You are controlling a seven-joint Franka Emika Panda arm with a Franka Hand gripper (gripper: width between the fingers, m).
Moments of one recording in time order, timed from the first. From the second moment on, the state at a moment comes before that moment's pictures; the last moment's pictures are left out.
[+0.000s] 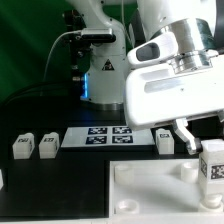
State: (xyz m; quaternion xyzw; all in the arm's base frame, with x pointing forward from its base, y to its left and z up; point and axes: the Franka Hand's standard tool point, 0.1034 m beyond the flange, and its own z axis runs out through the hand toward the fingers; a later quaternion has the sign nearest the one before) arm 0.619 0.118 0.104 -0.95 -0.05 -0.32 0.06
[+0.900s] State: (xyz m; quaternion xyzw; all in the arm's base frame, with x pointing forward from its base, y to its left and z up) arm 0.614 0.116 0.091 -0.95 -0.05 -0.30 0.06
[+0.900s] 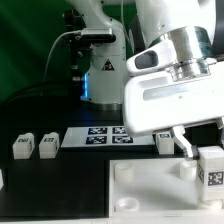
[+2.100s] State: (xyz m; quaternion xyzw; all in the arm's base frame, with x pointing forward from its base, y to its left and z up) arm 0.614 0.114 0.089 -0.96 -0.05 -0.26 0.07
